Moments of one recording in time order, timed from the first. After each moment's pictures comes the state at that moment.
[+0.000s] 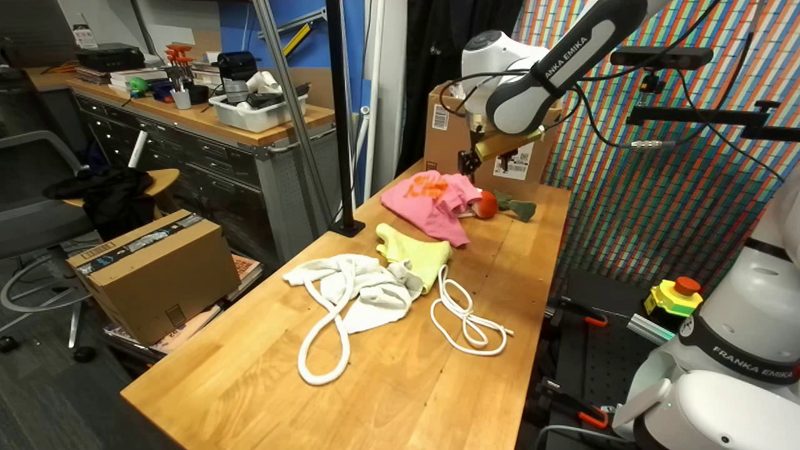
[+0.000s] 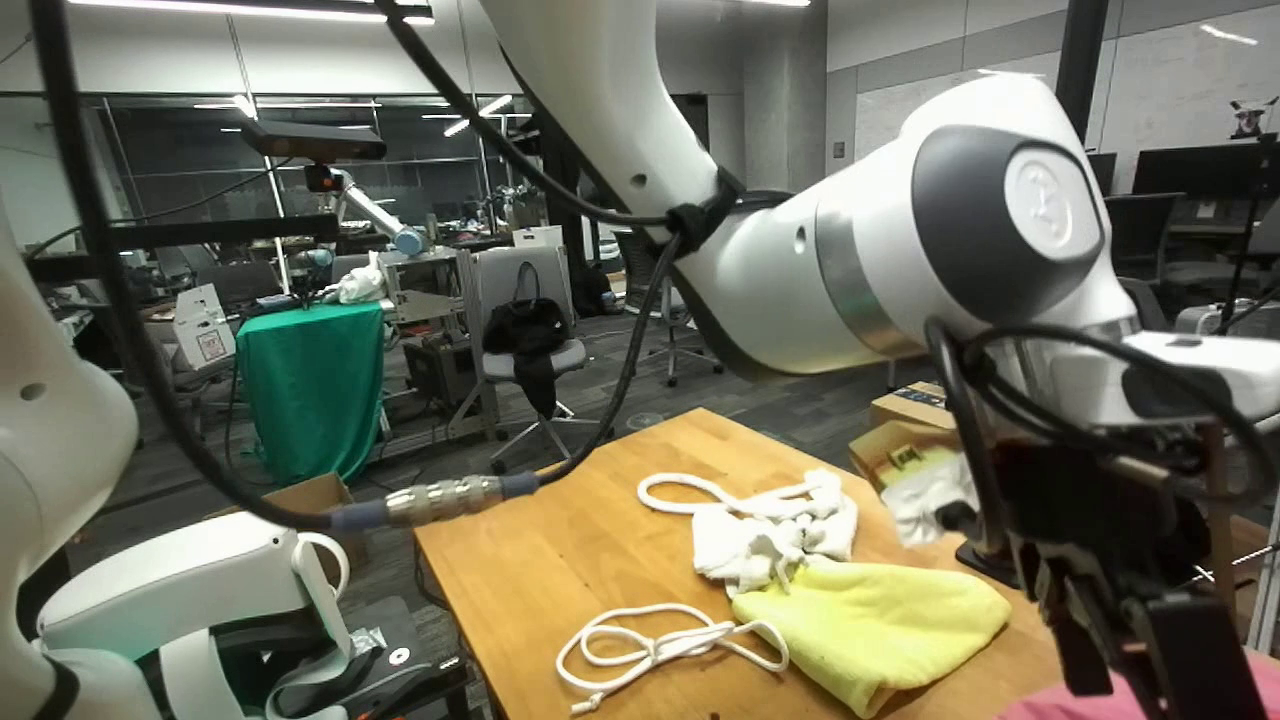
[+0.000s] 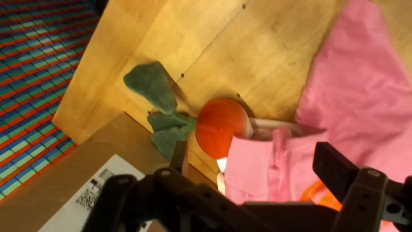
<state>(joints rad) -0.22 0.16 -0.21 -2.25 -0.59 2.42 0.79</state>
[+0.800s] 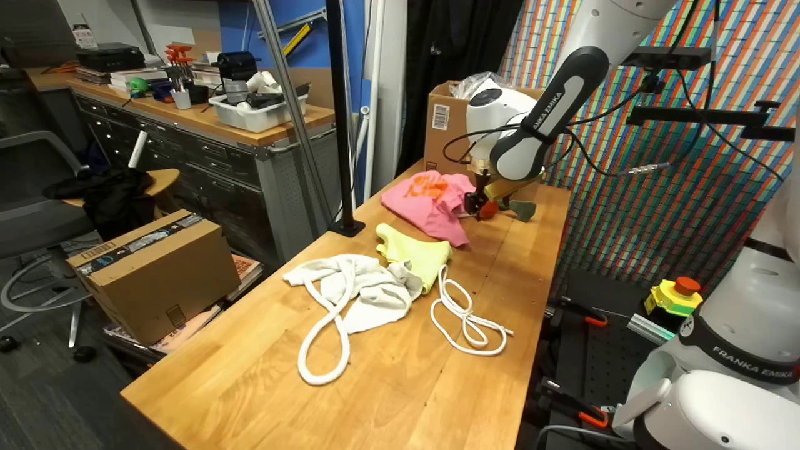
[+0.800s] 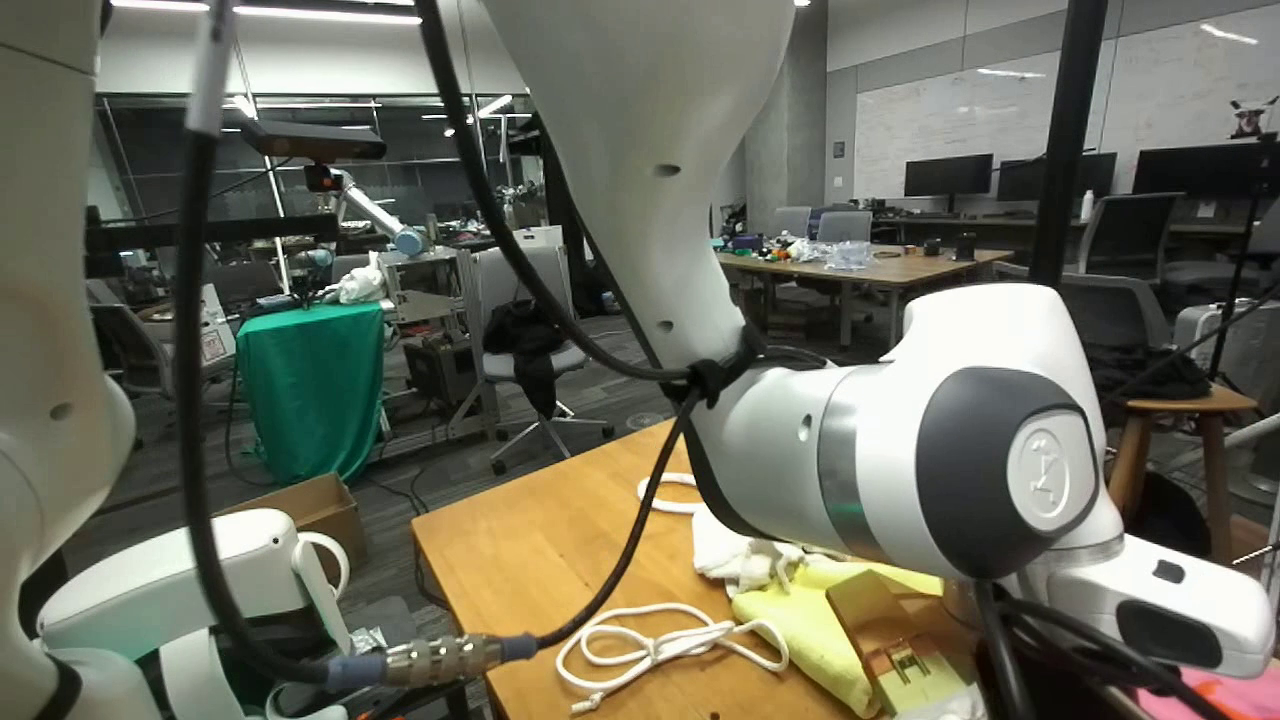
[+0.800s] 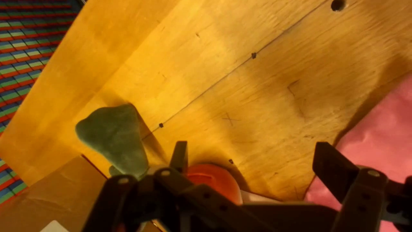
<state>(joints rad) -0.21 0.35 -0.28 -2.29 -0.57 2.63 0.68</state>
